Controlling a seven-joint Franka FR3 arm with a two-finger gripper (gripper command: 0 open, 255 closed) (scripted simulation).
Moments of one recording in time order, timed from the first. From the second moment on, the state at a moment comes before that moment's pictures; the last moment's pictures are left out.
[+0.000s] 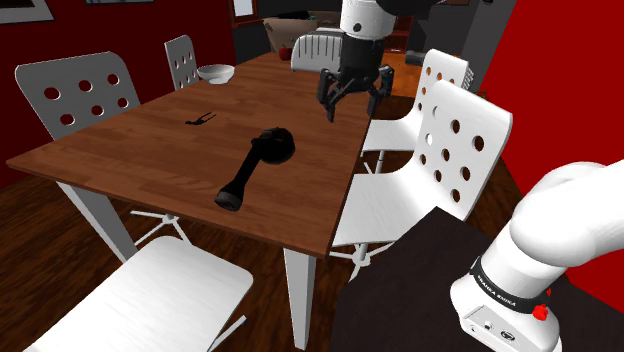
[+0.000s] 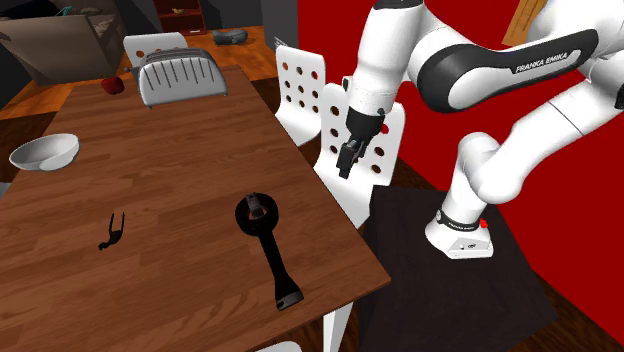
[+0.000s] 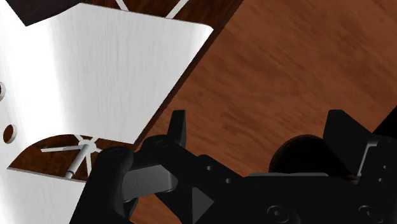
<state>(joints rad) -0.06 -0.60 0.35 -2.32 0.11 1.84 0.63</state>
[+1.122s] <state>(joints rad) -0.15 0.22 0.76 -1.75 -0.43 1.85 1.66</state>
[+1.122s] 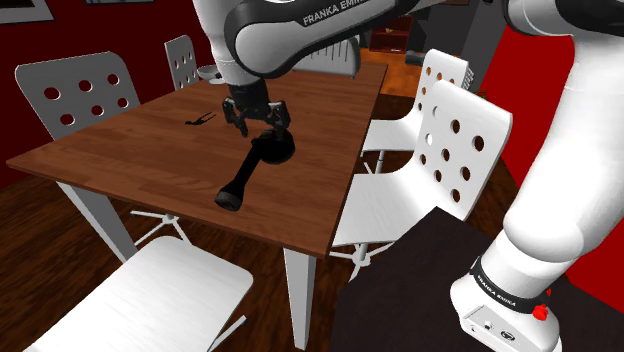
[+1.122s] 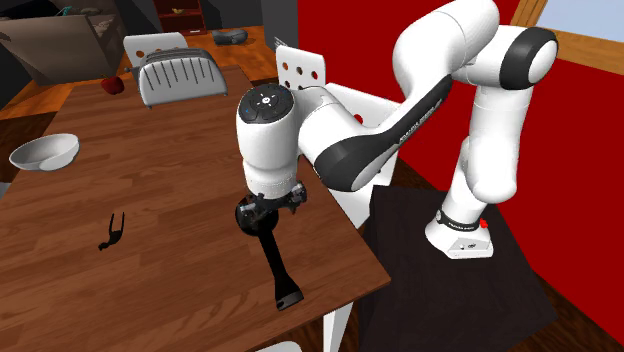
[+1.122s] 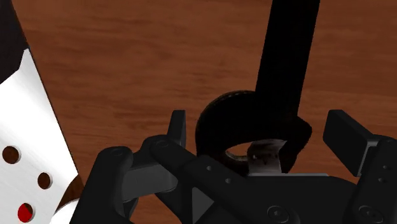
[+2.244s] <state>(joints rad) -0.08 0.37 0.71 -1.70 -0.55 1.88 1.82</state>
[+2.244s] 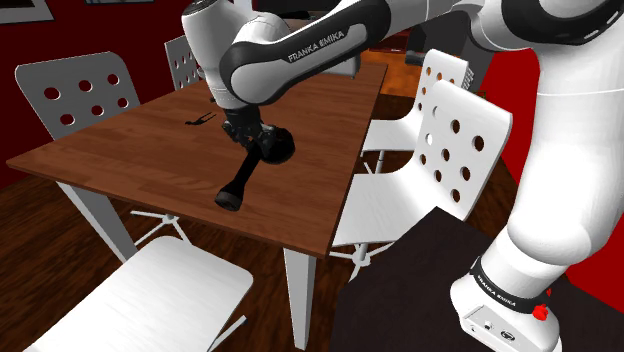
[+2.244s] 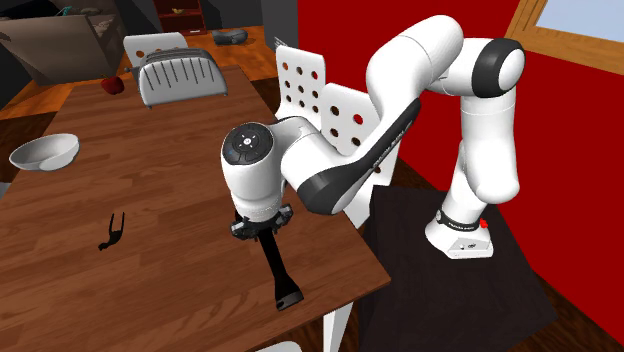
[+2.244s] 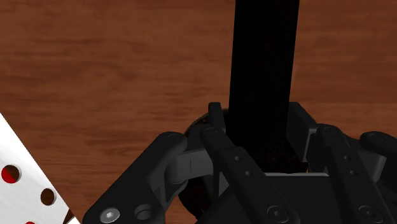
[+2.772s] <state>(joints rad) -0.09 0.36 0.72 -1.68 -0.54 1.85 1.80</state>
